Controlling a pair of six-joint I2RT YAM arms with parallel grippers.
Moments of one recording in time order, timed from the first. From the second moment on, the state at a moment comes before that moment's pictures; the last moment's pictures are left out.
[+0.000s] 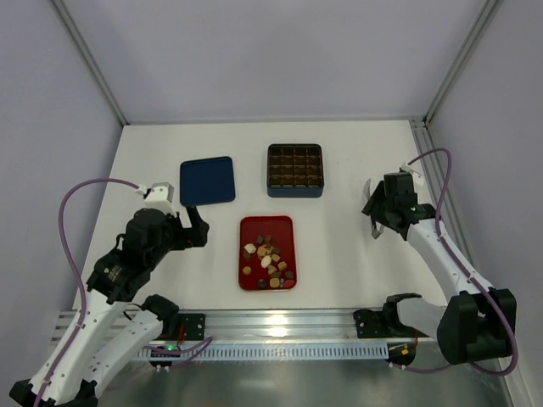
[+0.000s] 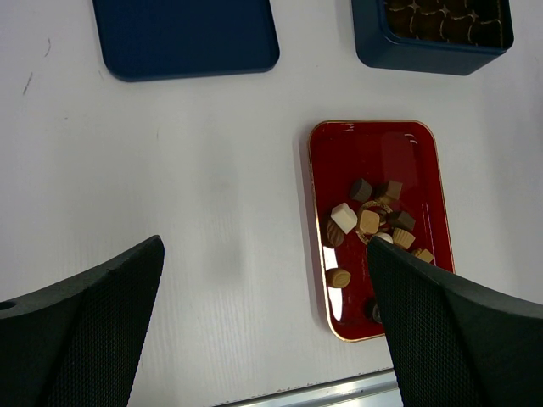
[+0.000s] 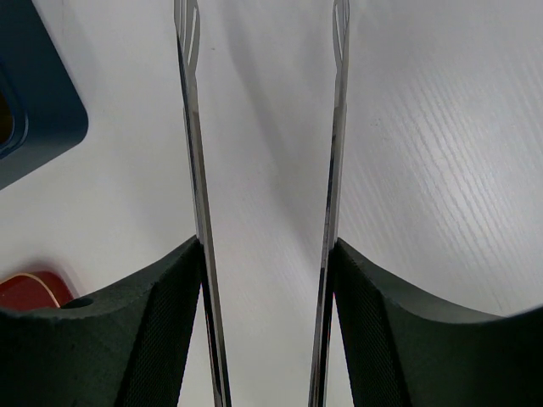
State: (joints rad) left arm -0.48 0.60 0.83 -0.78 -0.20 -0.42; right arm 0.11 1.14 0.78 -0.52 0.20 0.59
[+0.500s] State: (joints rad) left arm -0.48 0.60 0.83 -0.78 -0.21 -0.42; right arm 0.27 0.95 0.79 -0.66 0.12 0.57
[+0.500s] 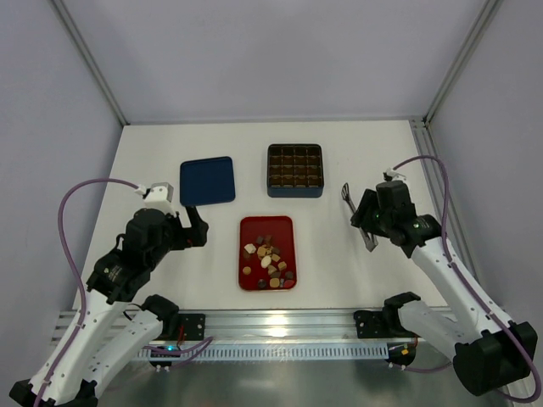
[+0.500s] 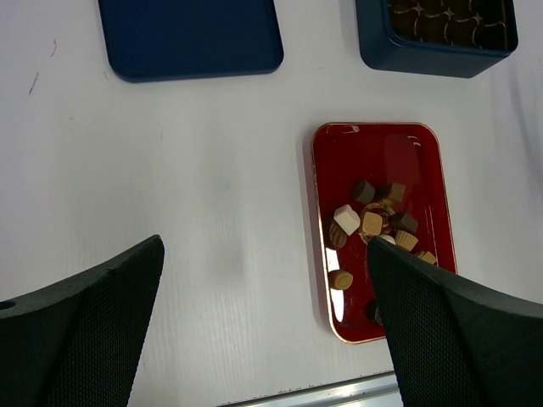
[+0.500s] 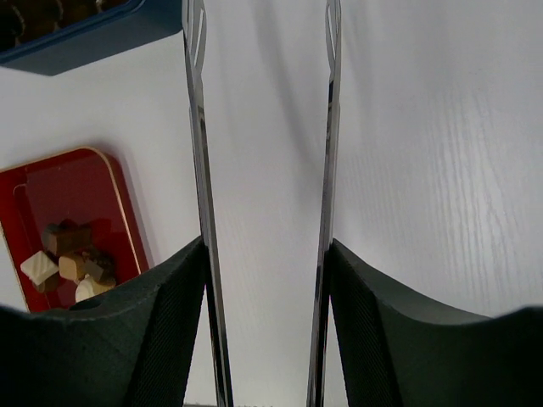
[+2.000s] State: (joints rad) left arm -0.48 0.63 0.83 -0.78 -0.22 -0.42; right arm 1.05 1.38 1.08 -0.75 0.17 0.64
